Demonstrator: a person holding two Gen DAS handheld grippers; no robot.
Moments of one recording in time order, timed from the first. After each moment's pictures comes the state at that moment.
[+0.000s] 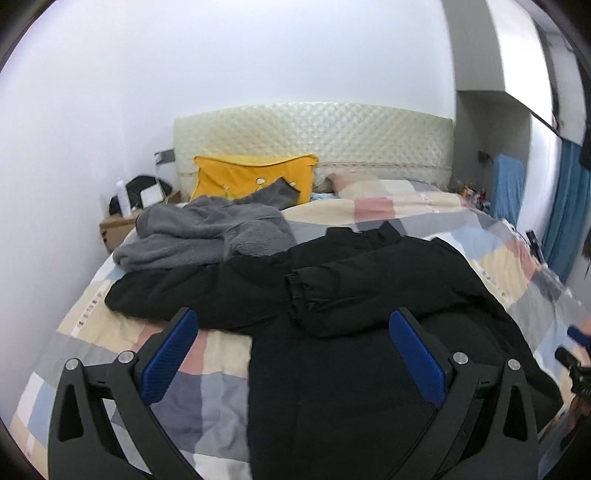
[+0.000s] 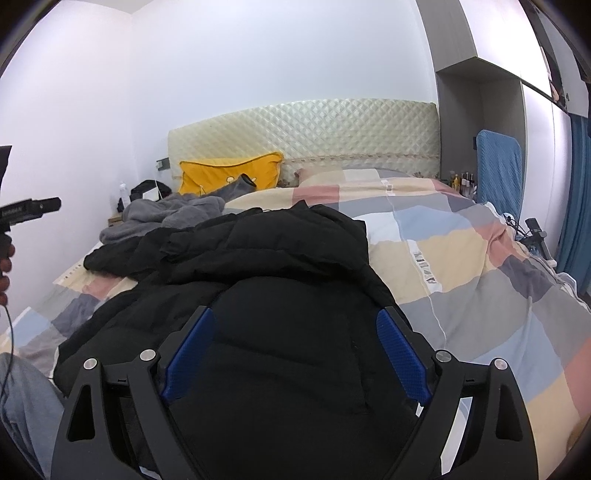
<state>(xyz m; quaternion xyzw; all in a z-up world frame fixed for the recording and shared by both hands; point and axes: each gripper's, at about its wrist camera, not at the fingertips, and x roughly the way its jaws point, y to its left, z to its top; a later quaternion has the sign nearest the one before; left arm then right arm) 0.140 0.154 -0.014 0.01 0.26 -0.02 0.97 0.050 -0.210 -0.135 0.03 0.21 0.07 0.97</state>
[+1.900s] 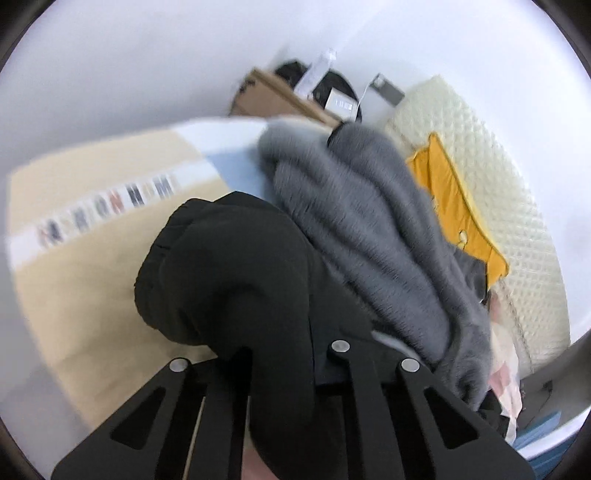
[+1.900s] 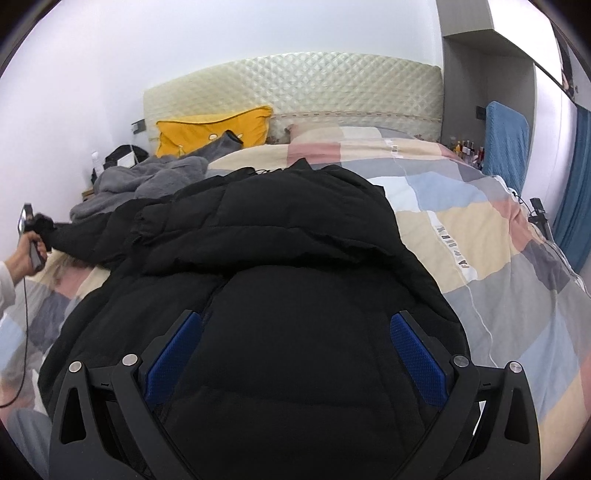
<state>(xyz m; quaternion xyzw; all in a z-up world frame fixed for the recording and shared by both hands) 0.388 0.555 -0.180 -0.38 0.28 0.18 0.86 0.140 -0.150 -0.148 0.03 0.30 0.04 0.95</state>
